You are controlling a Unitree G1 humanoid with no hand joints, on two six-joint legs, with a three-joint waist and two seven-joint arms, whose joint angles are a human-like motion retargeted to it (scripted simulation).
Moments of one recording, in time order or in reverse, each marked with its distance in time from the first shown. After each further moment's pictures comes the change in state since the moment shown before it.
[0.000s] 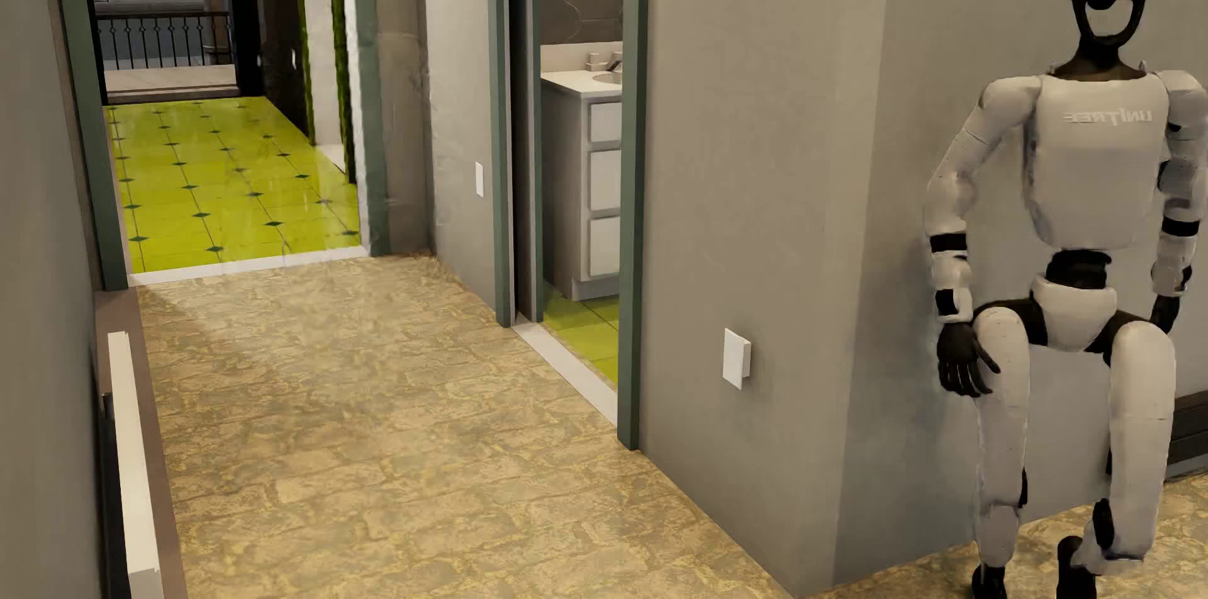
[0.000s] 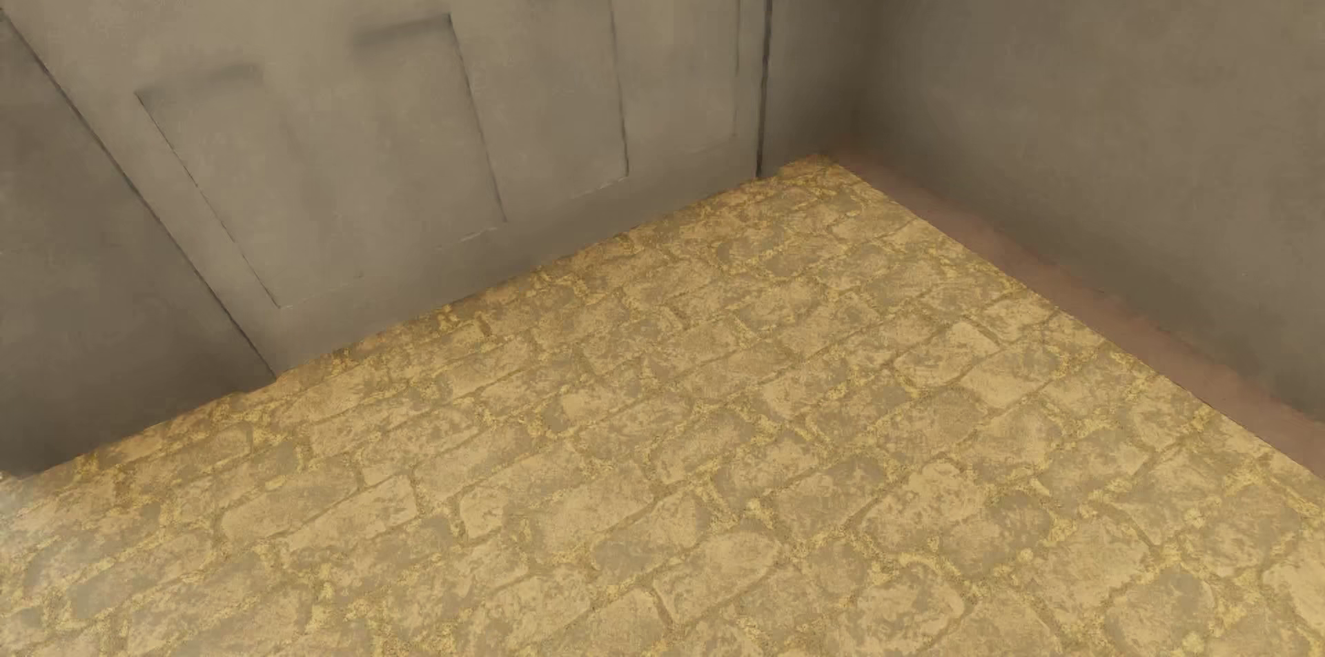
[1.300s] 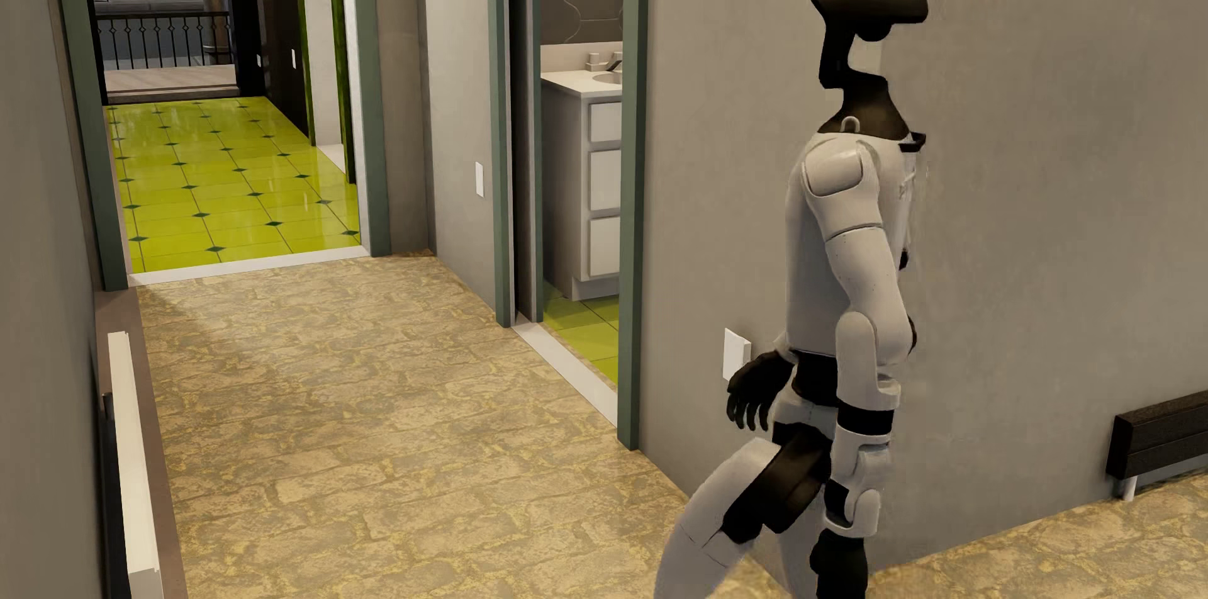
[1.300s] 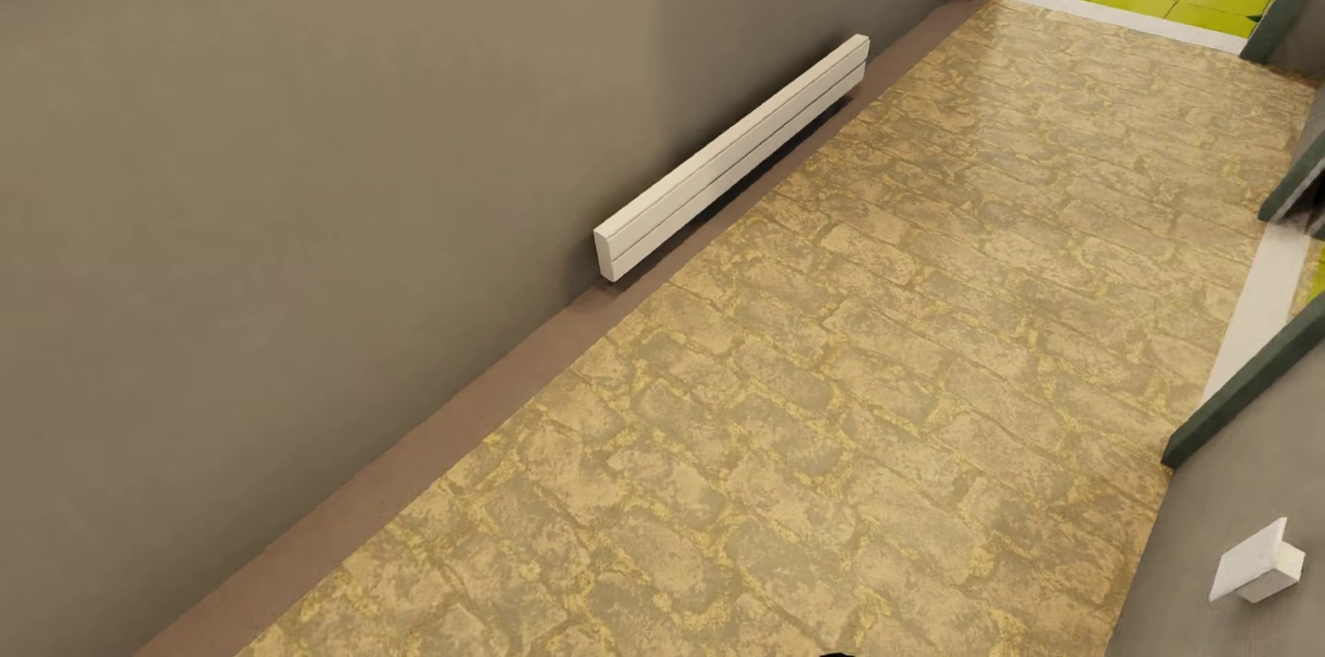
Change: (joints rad) body -0.062 0.125 -0.010 -0.075 -0.025 -0.057 0.000 0.000 0.041 -0.579 -0.023 -0.080 -0.057 0.214 -0.047 0.057 0.023 0.000 0.000 0.200 -0.156 -0.081 -0.138 0.000 0.000 0.000 0.000 0.000 0.000
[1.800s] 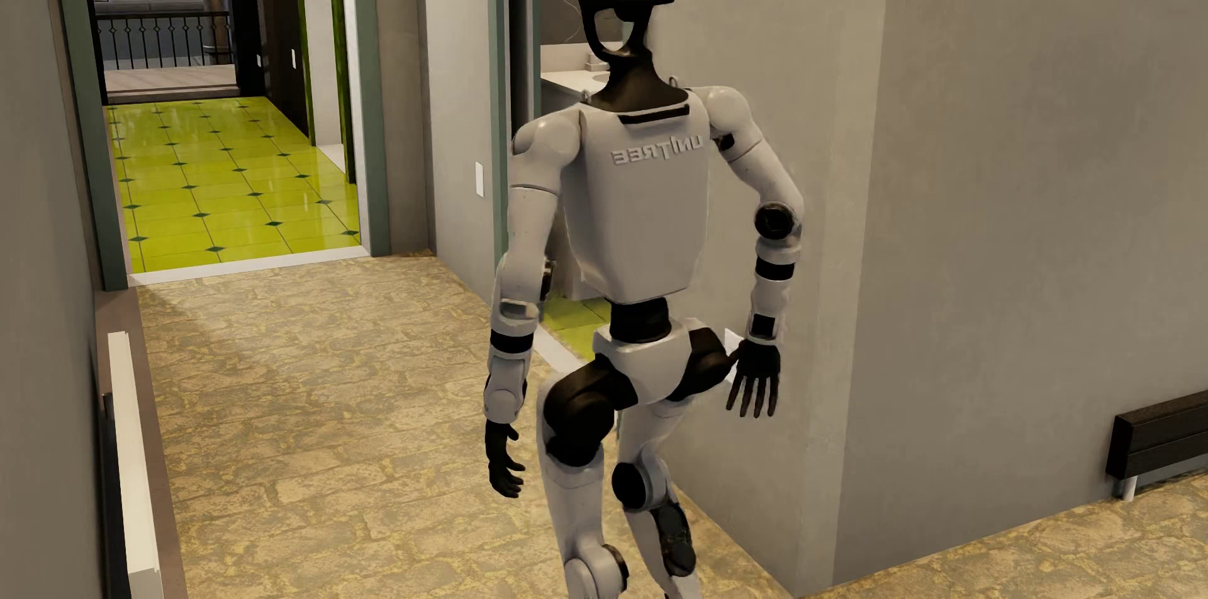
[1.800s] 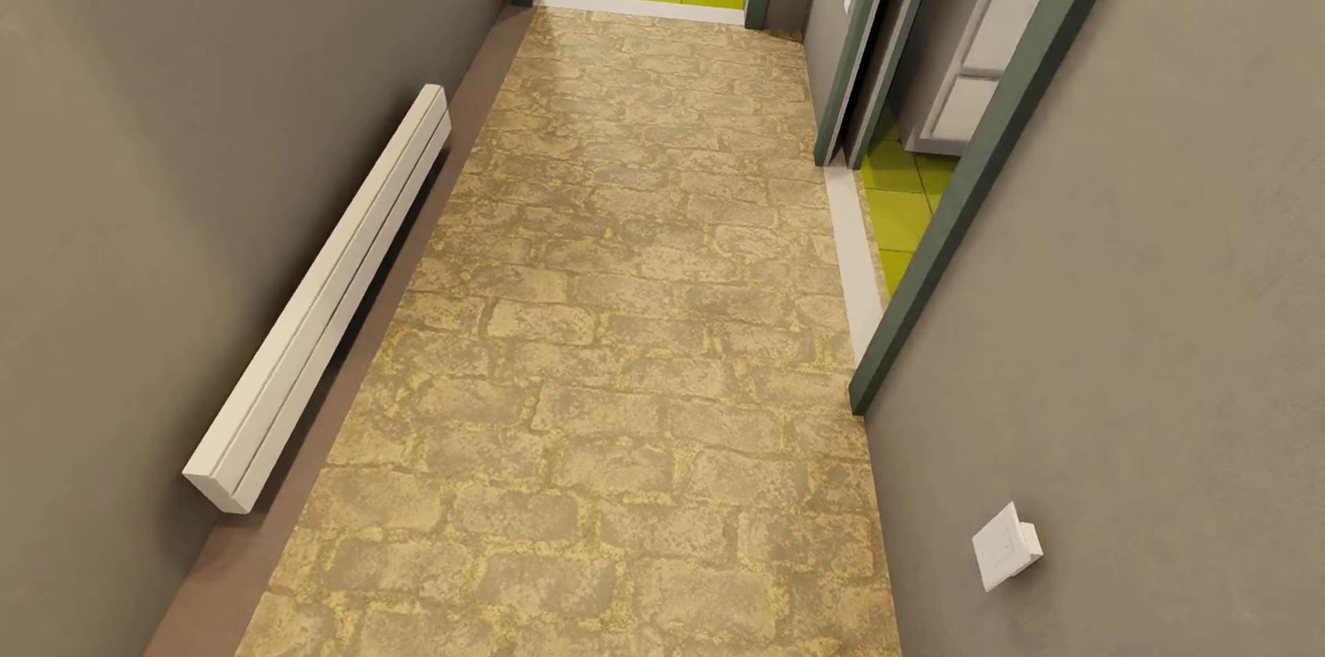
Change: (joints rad) body 0.346 -0.582 -0.130 0.019 -0.007 -0.025 0.000 0.000 -0.048 -0.061 0.718 -0.090 0.231 -0.251 0.371 -0.007 -0.001 0.000 0.000 0.147 0.151 -0.079 0.164 0.000 0.000 0.000 0.000 0.000 0.000
